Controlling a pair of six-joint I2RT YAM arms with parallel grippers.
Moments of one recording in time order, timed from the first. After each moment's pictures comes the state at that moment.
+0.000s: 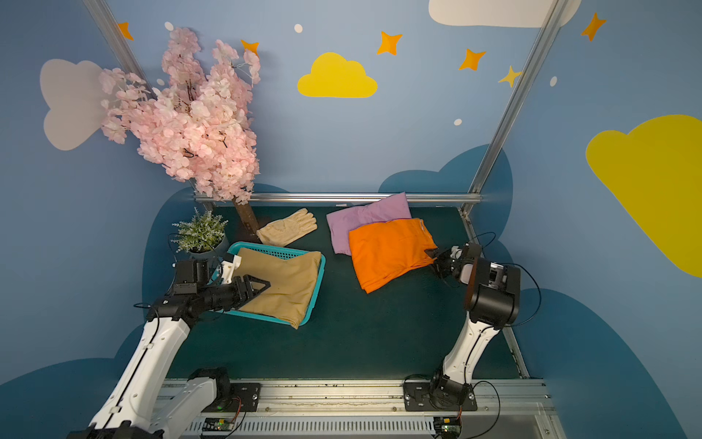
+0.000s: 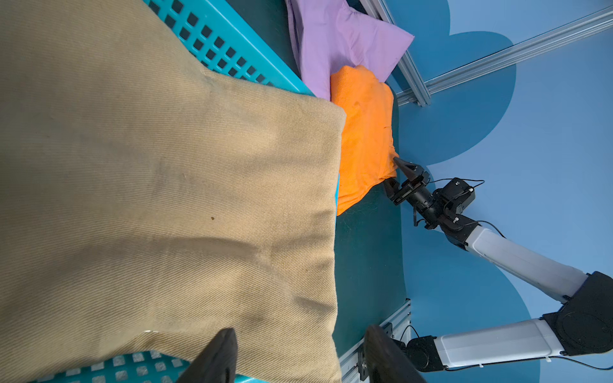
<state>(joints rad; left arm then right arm) 0.07 0.92 0.77 -0.73 0.75 -0.45 -0.28 2.00 0.99 0.21 -0.75 0.99</state>
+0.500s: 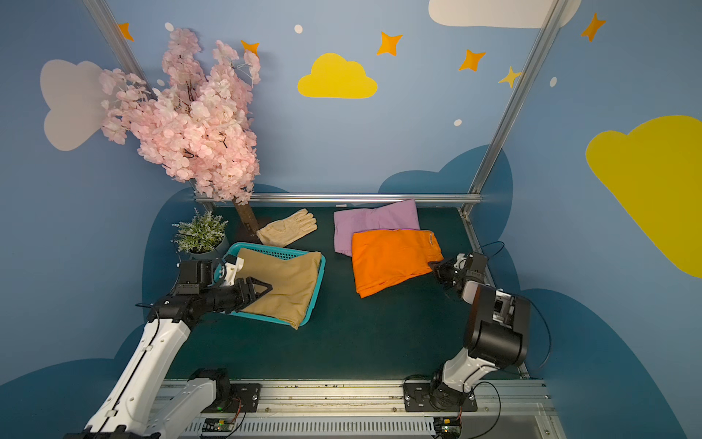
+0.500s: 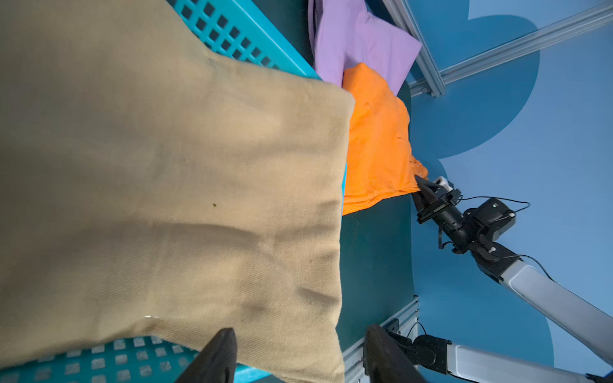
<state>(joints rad) 0.00 0.92 0.81 -0.79 0.69 -0.48 -0.28 1.55 0.71 0.12 -0.66 0.90</state>
